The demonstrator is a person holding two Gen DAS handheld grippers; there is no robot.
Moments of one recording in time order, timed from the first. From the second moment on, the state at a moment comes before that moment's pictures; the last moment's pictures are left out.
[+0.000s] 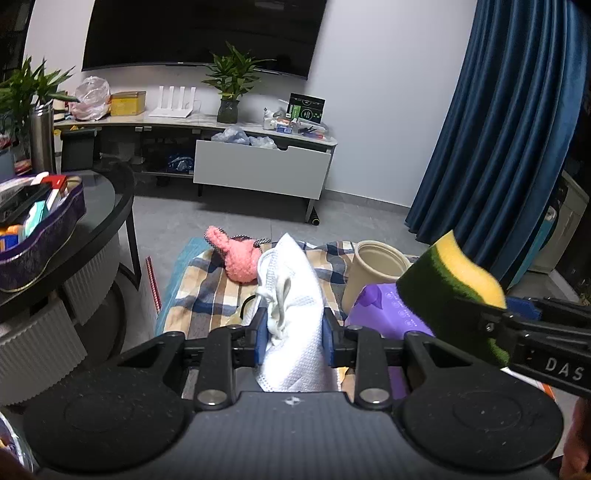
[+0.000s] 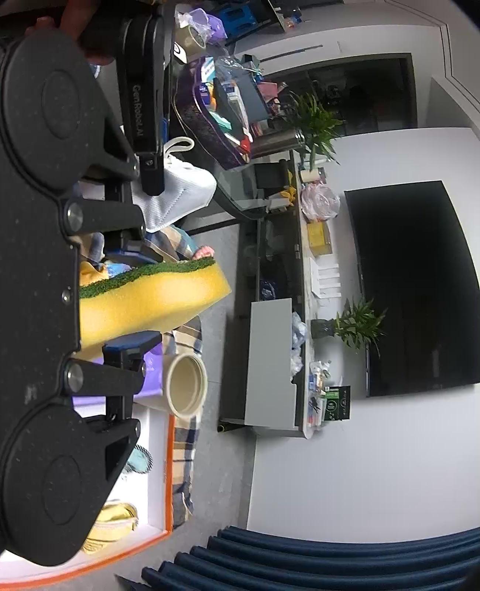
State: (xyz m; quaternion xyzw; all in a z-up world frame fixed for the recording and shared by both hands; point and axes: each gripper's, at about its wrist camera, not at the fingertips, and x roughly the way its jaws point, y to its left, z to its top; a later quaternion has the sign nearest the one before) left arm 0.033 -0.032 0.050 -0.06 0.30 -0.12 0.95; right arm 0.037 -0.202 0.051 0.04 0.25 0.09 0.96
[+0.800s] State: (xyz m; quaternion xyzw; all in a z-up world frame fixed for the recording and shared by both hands) left arm 0.035 -0.075 0.060 -0.03 0.29 -0.15 0.94; right arm 0.014 -0.252 0.069 0.06 0.22 0.05 0.97
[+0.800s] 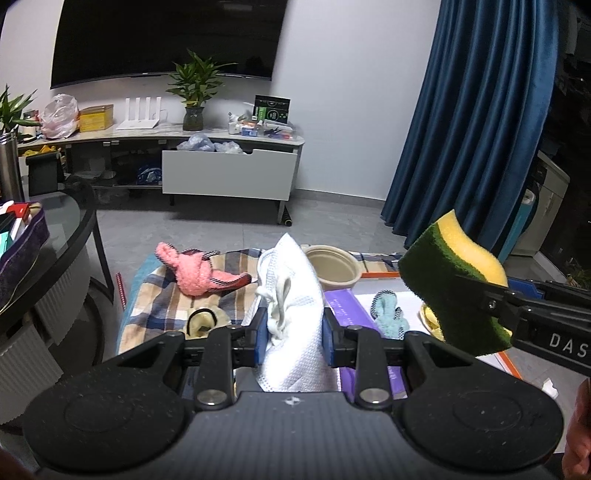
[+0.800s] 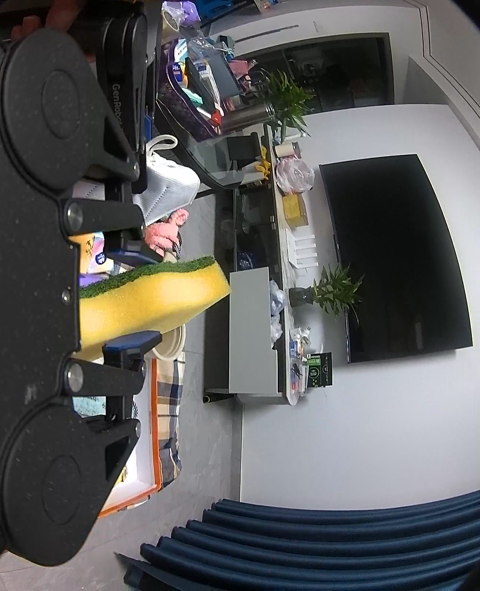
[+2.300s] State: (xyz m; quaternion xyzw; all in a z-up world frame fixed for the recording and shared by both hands) left arm 0.035 -0.159 0.052 0.01 0.30 -0.24 0.92; right arm -0.010 -0.336 0.061 0.09 0.22 -0.04 0.97
